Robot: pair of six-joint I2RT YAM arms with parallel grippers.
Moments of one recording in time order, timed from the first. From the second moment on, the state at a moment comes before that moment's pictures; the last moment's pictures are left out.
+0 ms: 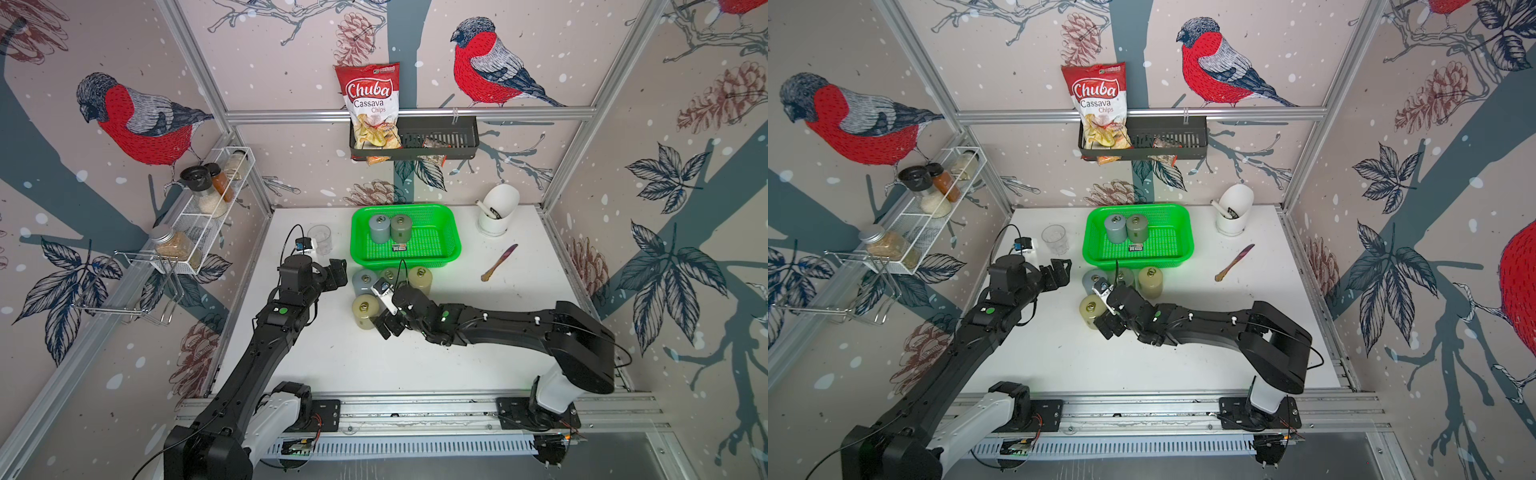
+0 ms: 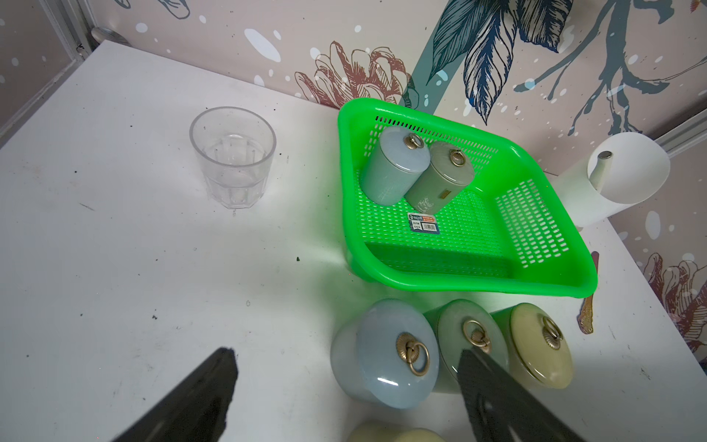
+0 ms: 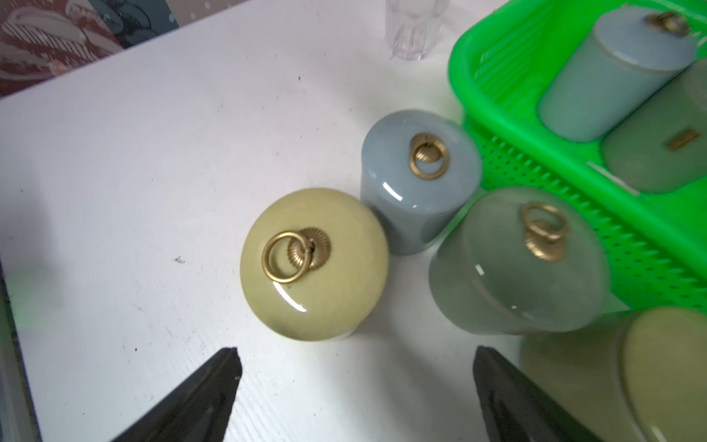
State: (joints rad) left arm -0.18 0.96 0.70 -0.23 0.06 -0.36; right arm 1.14 1.61 1.00 -0.01 0.17 0.08
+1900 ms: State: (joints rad) left arm -0.18 0.99 0.70 -0.23 0.07 -0.36; right arm 0.52 2.42 1.92 -0.11 -0.28 -0.18
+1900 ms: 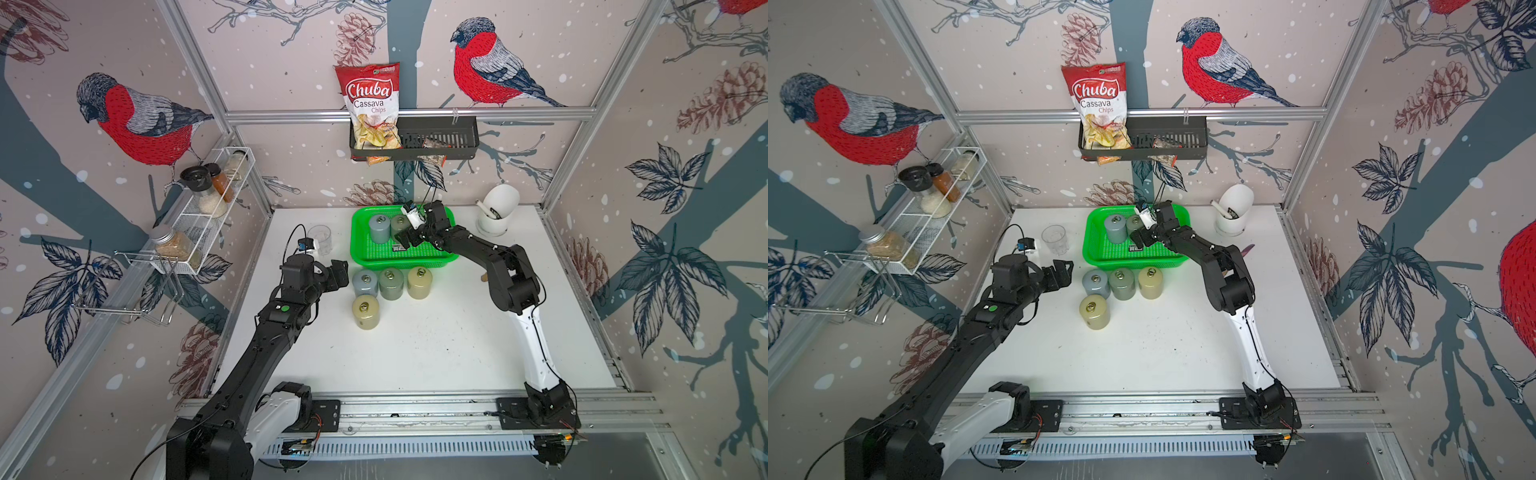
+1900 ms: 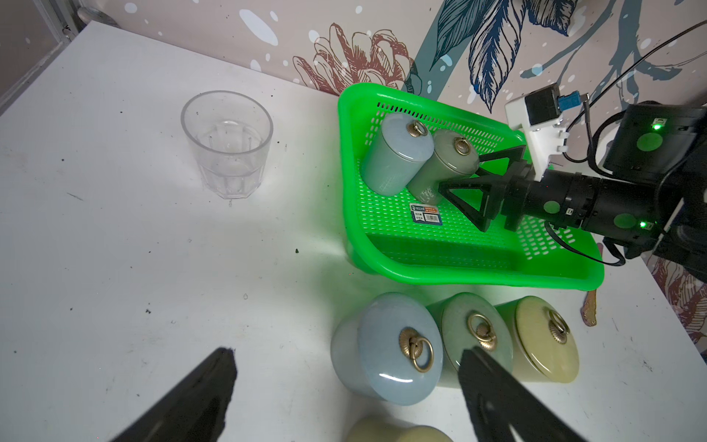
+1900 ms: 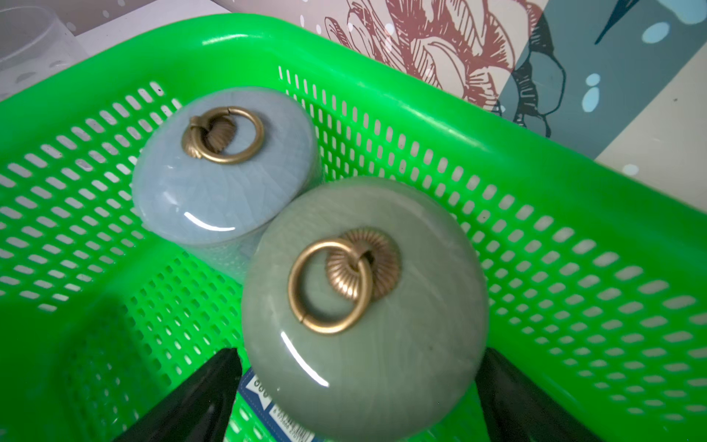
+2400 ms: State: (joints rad) left arm -0.18 0.99 0.71 -0.23 0.06 -0.34; right arm 0.52 2.54 2.08 -0.12 -0.33 -0.21
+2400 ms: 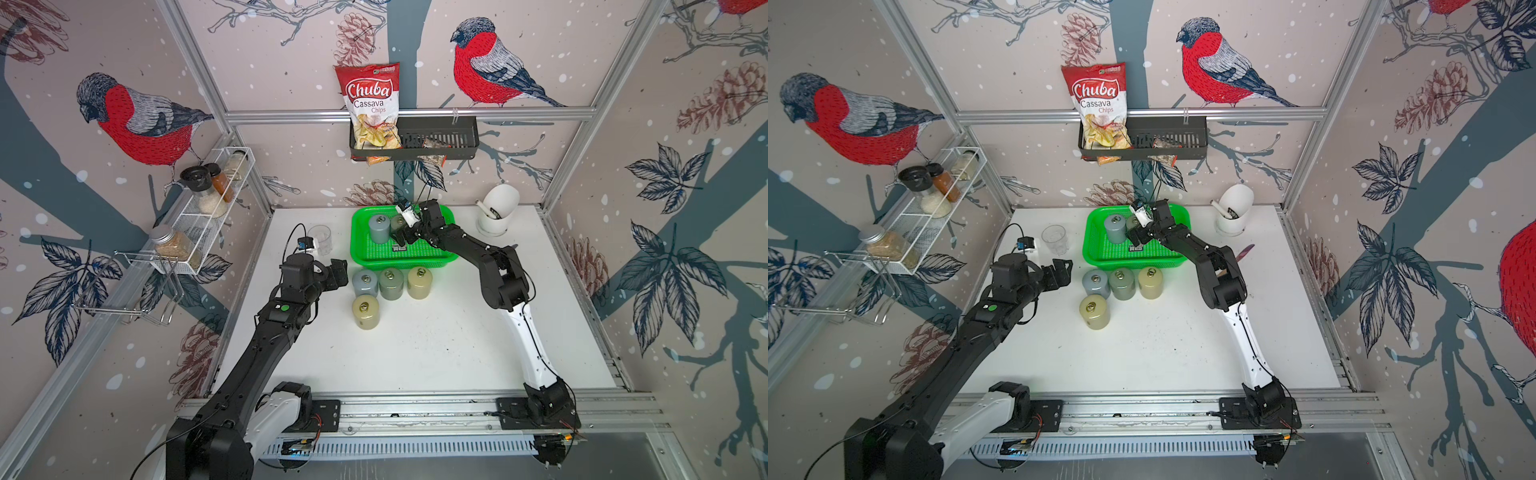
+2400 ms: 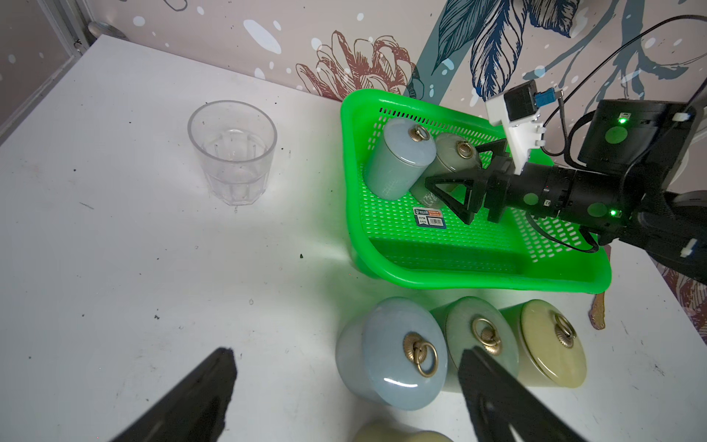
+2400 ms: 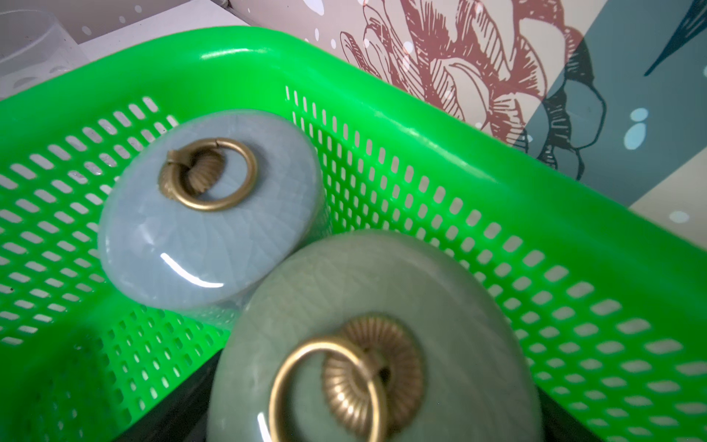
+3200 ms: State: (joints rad) left arm -0.18 0.97 0.71 -0.23 0.05 -0.34; right arm 0.52 2.46 1.93 -0.08 -0.33 -0.23
